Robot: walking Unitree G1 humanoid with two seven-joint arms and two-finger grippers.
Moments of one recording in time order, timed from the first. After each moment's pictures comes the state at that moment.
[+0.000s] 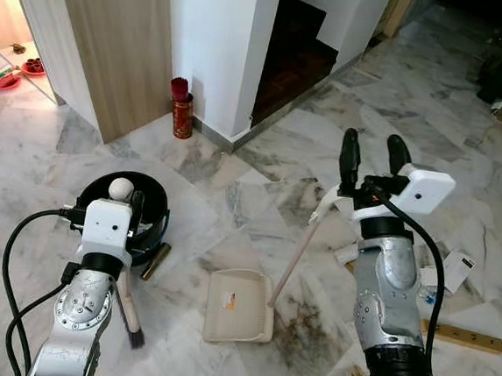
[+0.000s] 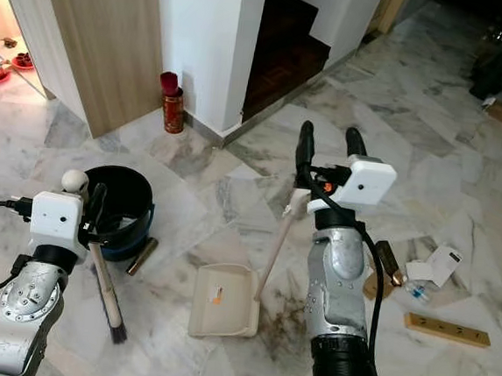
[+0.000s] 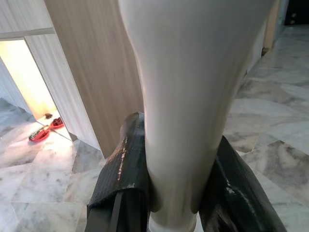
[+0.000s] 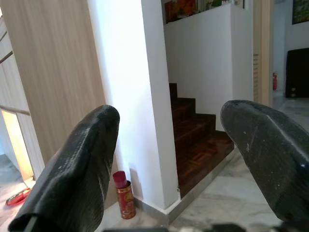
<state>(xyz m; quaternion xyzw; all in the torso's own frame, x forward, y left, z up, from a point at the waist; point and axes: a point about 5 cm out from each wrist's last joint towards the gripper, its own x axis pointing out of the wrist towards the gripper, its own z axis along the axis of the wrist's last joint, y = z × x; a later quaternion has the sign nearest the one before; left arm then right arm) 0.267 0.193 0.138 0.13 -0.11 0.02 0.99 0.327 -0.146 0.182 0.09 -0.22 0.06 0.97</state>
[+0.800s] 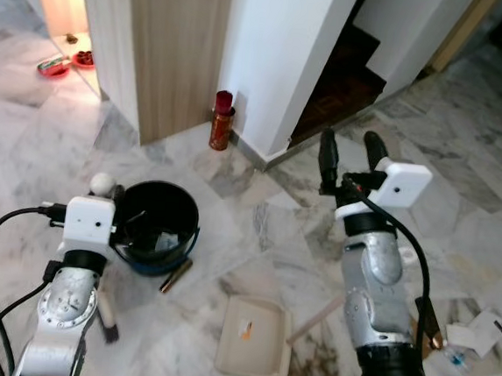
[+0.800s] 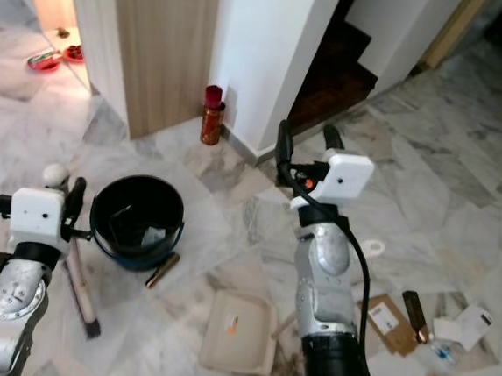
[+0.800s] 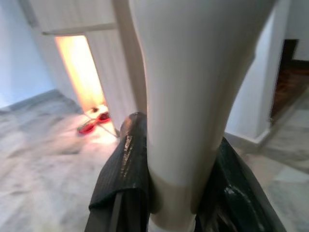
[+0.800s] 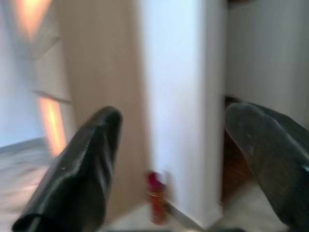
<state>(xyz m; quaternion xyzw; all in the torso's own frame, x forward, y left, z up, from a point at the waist) 0.268 0.195 0.142 0.14 -0.12 0.04 0.98 0.325 -0.151 0.178 0.08 -0.20 0.05 0.97</state>
